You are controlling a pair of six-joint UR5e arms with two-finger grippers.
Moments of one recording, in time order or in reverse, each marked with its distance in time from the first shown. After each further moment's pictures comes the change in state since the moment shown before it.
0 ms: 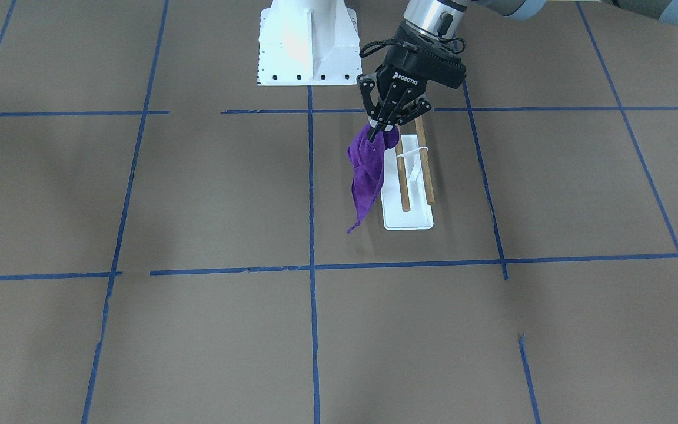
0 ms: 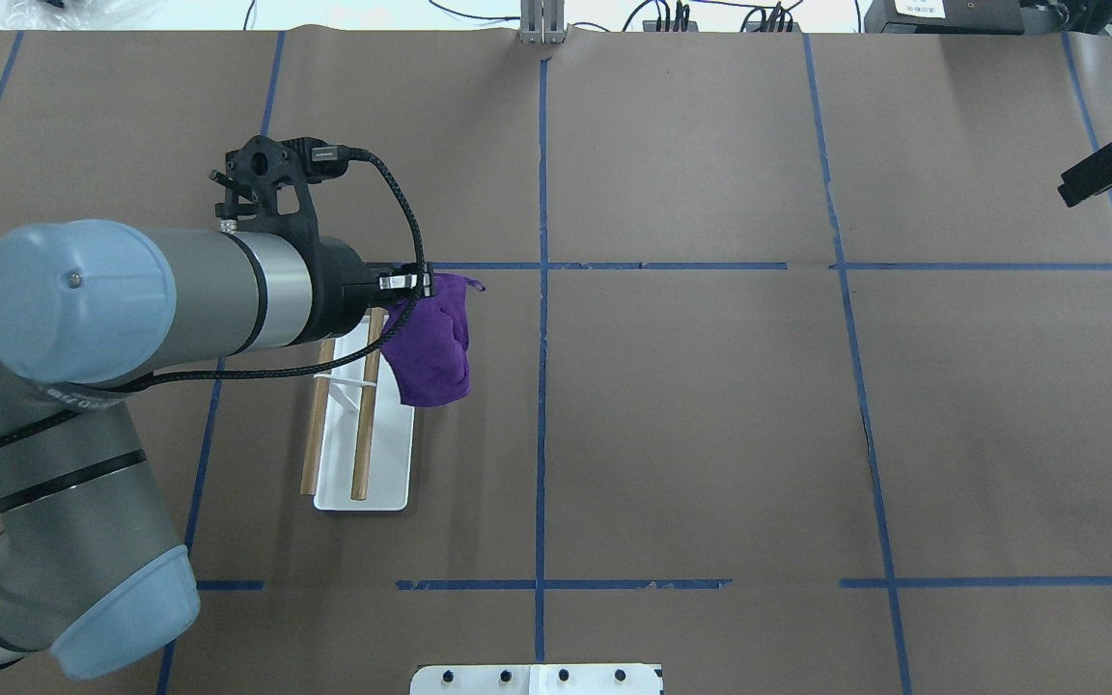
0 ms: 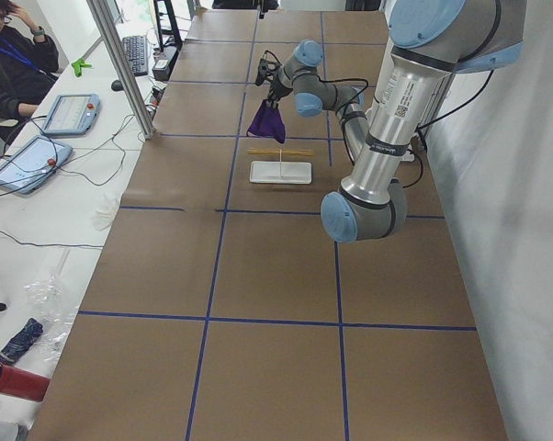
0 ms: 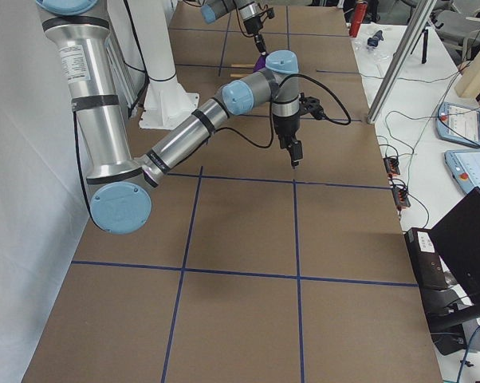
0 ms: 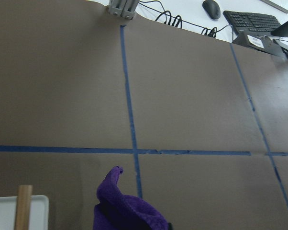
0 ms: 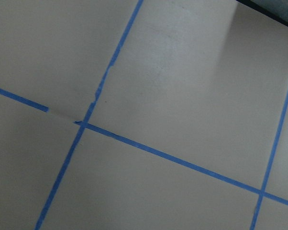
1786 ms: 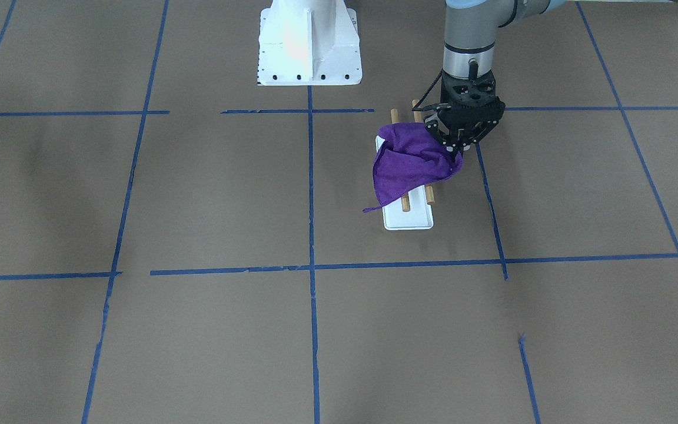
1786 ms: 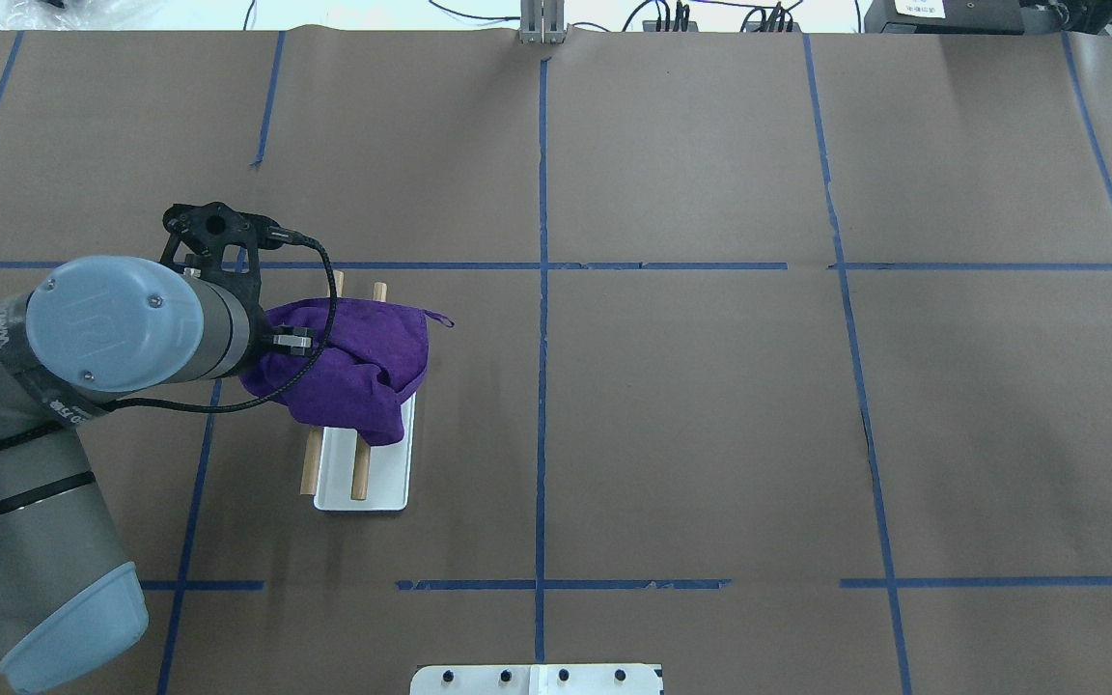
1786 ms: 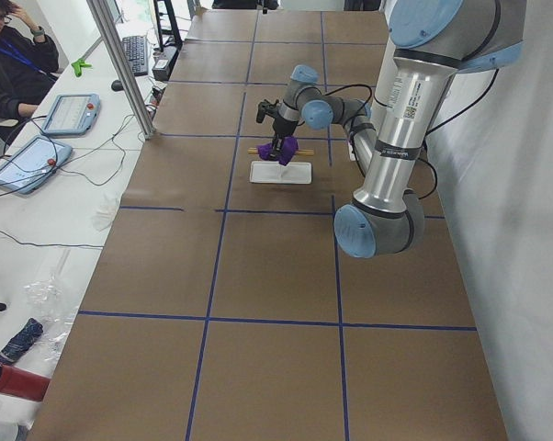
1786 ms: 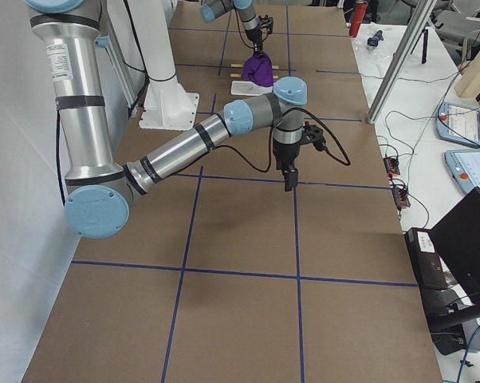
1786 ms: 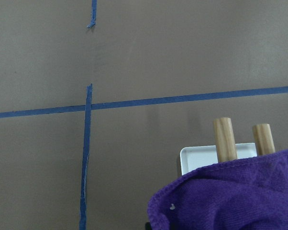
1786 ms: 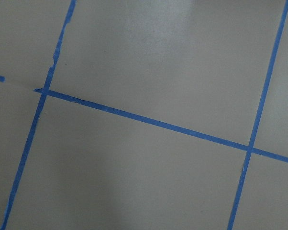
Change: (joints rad) left arm -0.005 0.103 0.000 0.384 0.046 0.226; right arm 0.068 -0.058 -0.061 -0.008 0.089 -0.052
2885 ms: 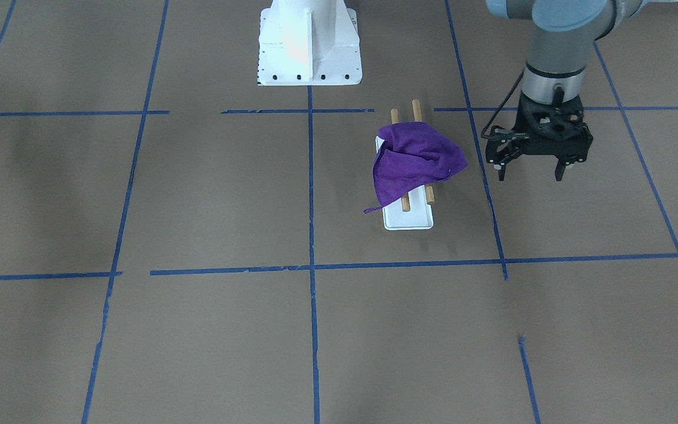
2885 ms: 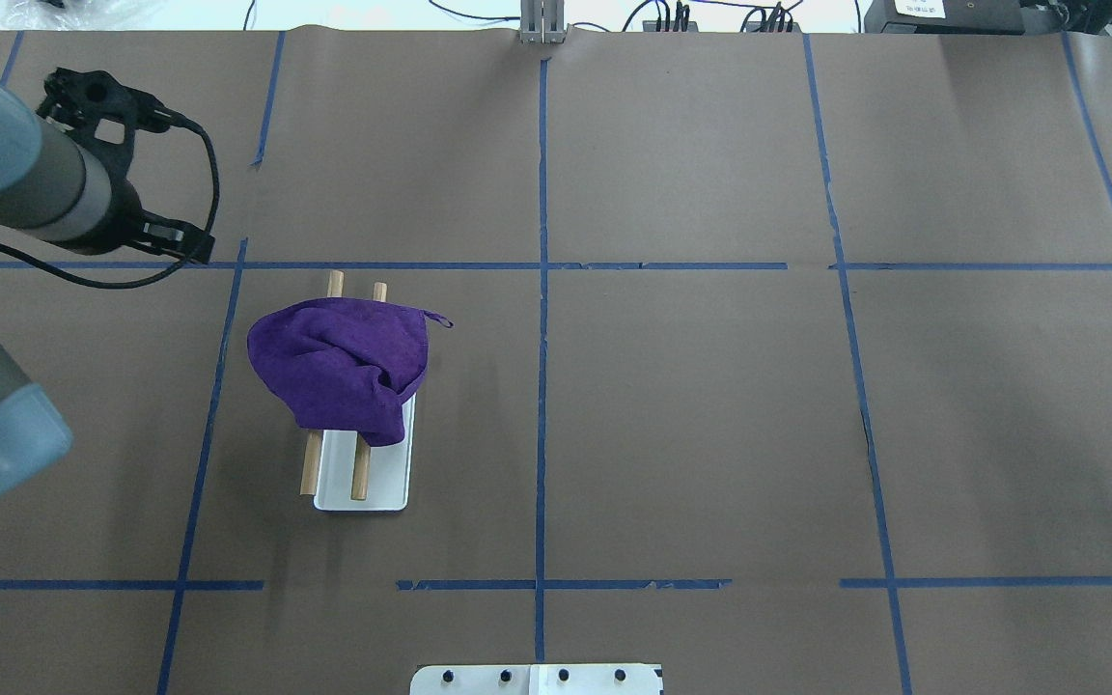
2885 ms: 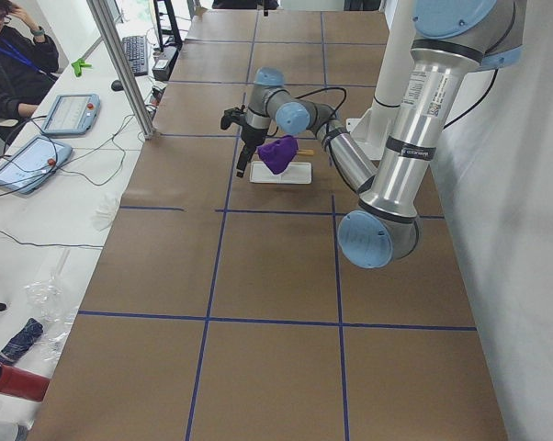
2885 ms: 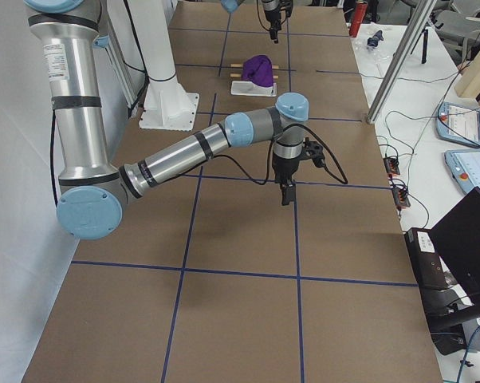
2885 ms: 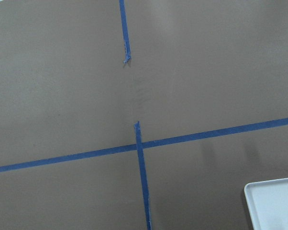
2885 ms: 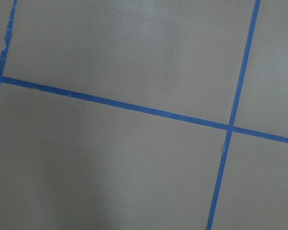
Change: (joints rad) left arm -0.336 0.035 0.071 0.010 -0.229 0.411; right arm 0.020 -0.053 -0.069 0.038 -0.018 0.008
